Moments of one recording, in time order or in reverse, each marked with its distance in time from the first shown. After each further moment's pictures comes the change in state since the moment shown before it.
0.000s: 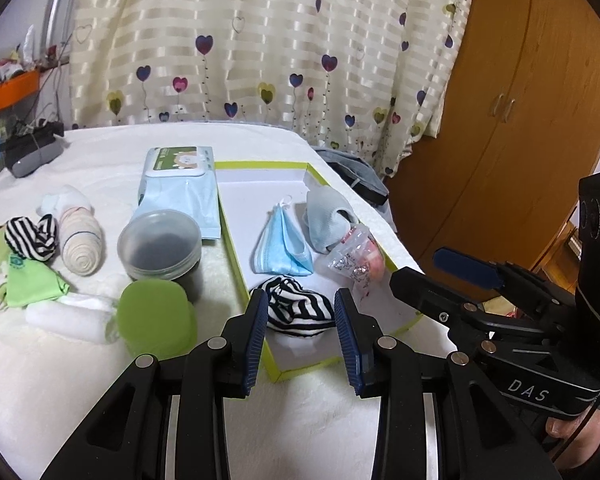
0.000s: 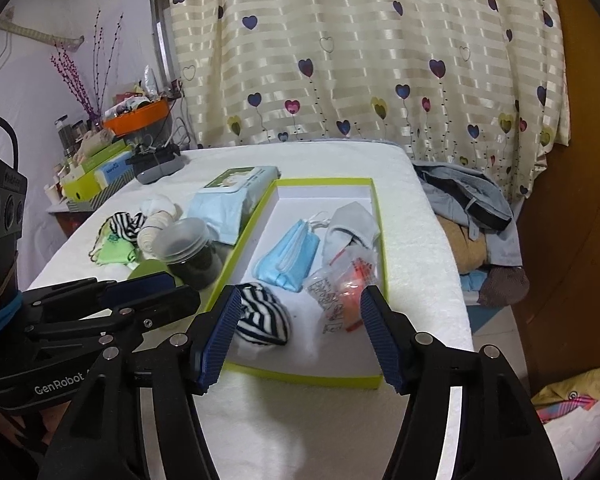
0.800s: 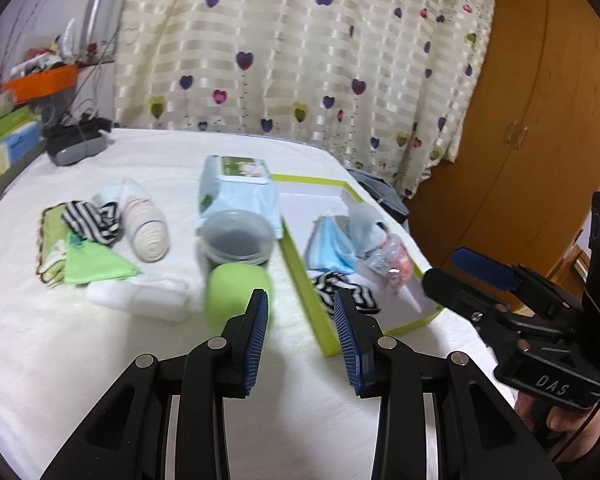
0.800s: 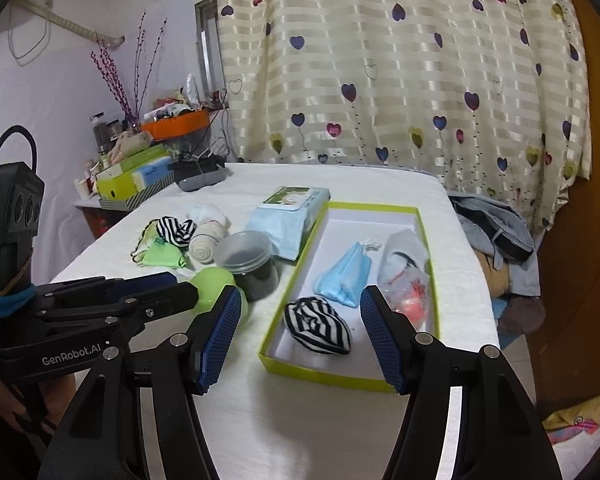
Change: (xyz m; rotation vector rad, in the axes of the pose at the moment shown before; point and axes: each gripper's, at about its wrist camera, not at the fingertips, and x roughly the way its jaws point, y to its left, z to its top) left arm -0.048 0.046 -0.015 -0.075 -0.064 0.060; right arm -0.020 0.048 -0.002 -0.080 -0.078 0.075
